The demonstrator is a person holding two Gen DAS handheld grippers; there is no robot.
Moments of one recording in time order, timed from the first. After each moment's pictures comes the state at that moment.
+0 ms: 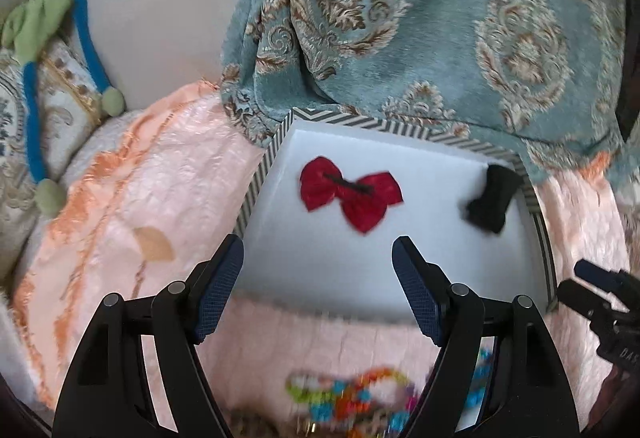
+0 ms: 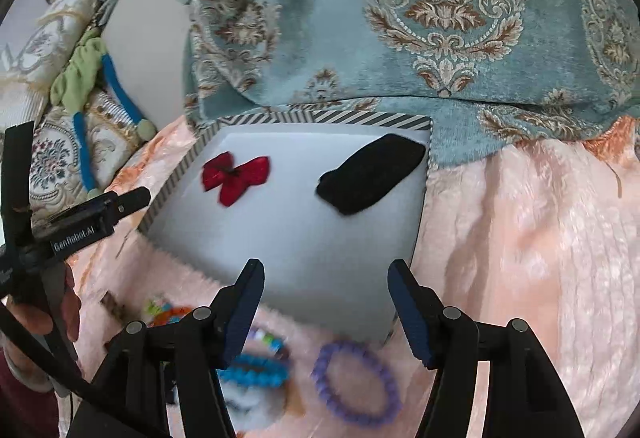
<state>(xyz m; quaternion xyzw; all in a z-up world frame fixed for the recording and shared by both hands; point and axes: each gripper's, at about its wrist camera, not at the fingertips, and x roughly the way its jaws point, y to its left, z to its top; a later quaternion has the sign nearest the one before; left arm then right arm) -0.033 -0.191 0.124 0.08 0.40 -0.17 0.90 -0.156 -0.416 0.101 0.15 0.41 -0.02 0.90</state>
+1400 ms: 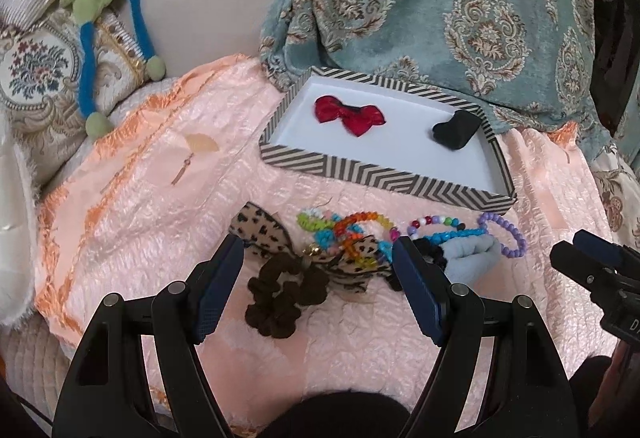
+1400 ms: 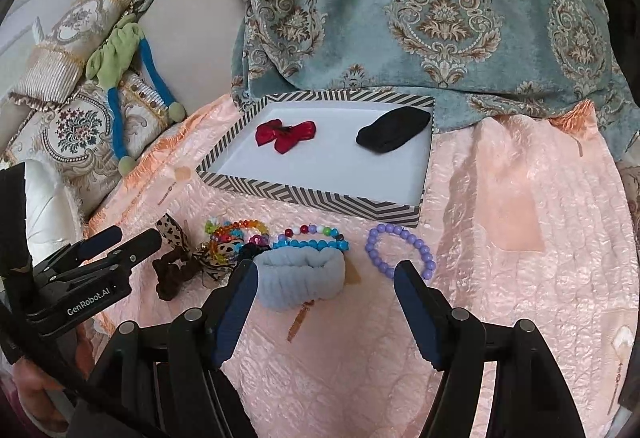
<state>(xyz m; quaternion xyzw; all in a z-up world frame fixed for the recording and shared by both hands) -0.175 -0.129 0.118 0.04 0.40 -0.15 0.90 -0.260 -0.347 0.117 0.13 0.39 -0.02 0.91</state>
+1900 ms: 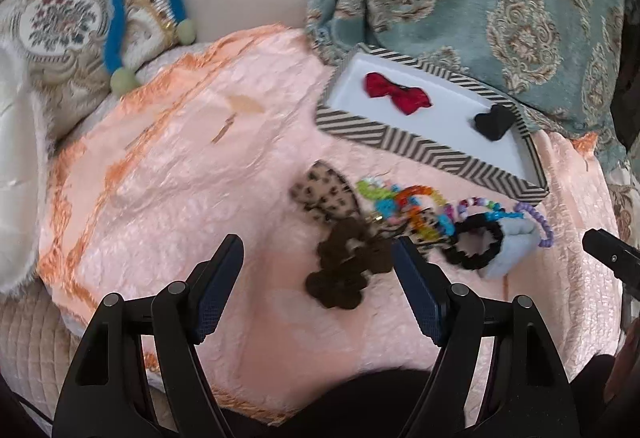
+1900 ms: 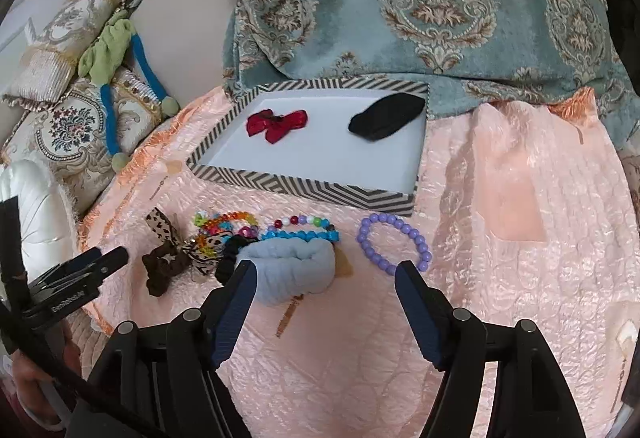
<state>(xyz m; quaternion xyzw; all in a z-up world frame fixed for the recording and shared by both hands) -0.170 -0.073 0.094 0.01 0.43 -0.12 0.89 -0.256 -0.358 0.102 0.14 0.41 -0.03 0.90</state>
